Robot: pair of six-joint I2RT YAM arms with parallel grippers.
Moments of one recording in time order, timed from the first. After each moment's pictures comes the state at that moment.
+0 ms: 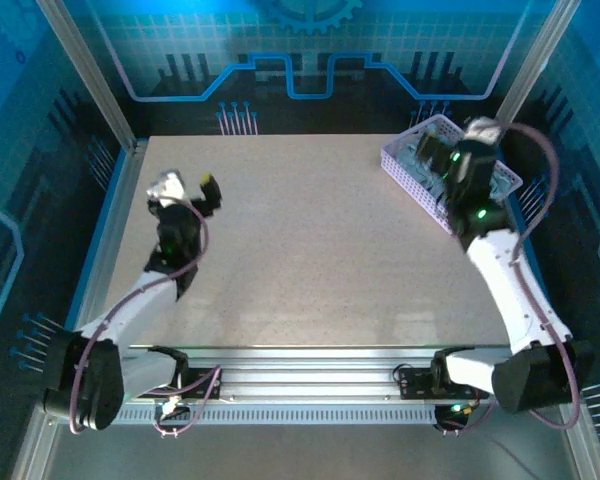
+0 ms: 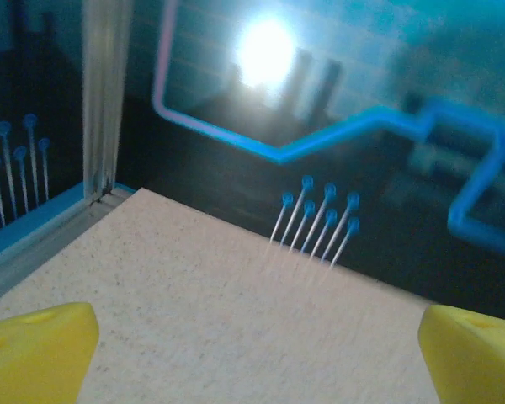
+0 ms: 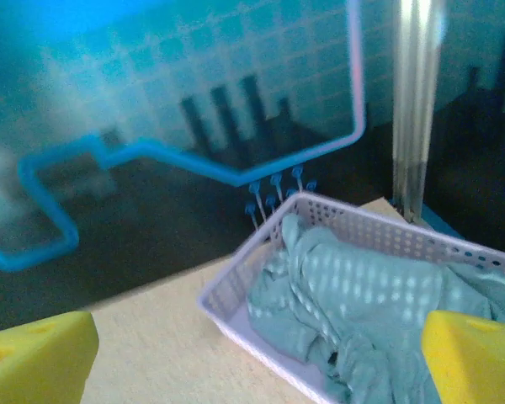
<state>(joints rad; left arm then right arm) -0.16 1.14 0.73 0.30 -0.50 -0.45 0.07 1.27 1.34 -0.34 0.35 0.41</state>
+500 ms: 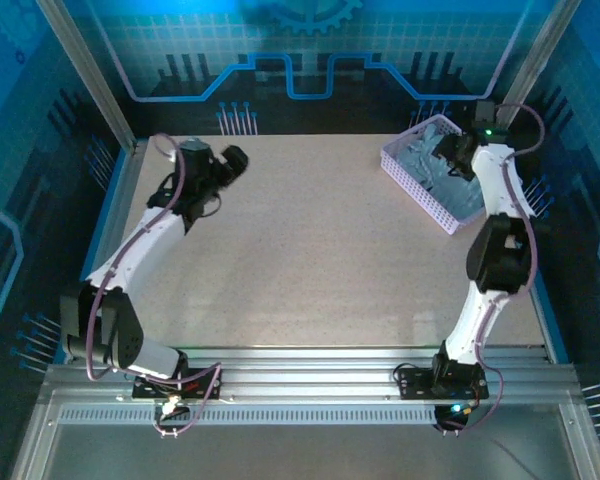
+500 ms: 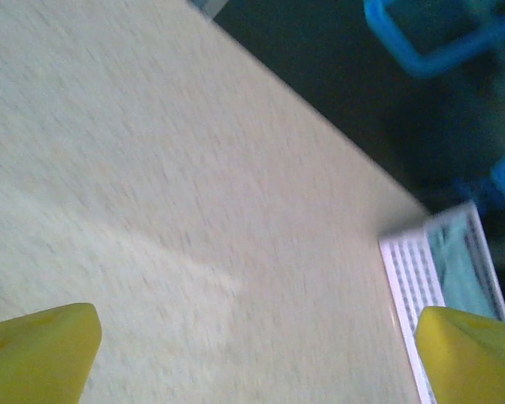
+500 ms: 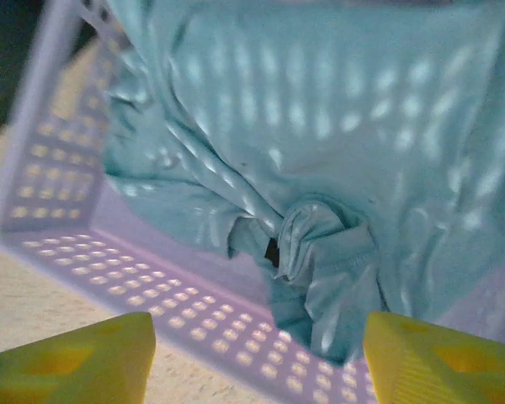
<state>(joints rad) -0.24 1.49 1.21 -0.31 0.05 -0.87 -0.15 2.12 1.98 -0.91 0.02 0.54</state>
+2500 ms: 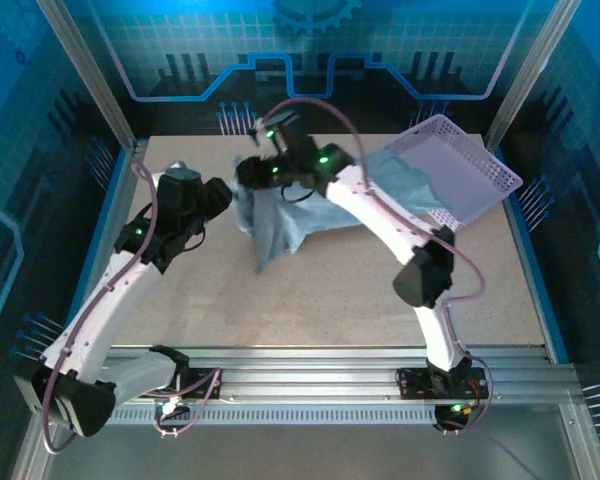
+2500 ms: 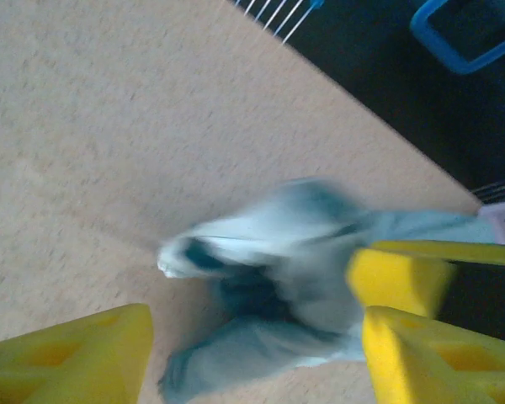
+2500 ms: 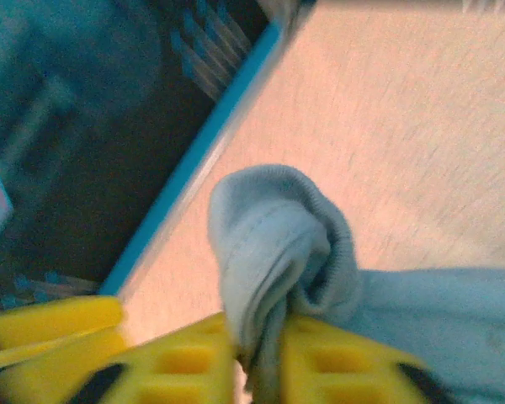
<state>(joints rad) -0.30 1.08 1.08 -0.67 -0.20 -0.86 0.77 2.20 2.25 -0.80 -0.33 0.49</state>
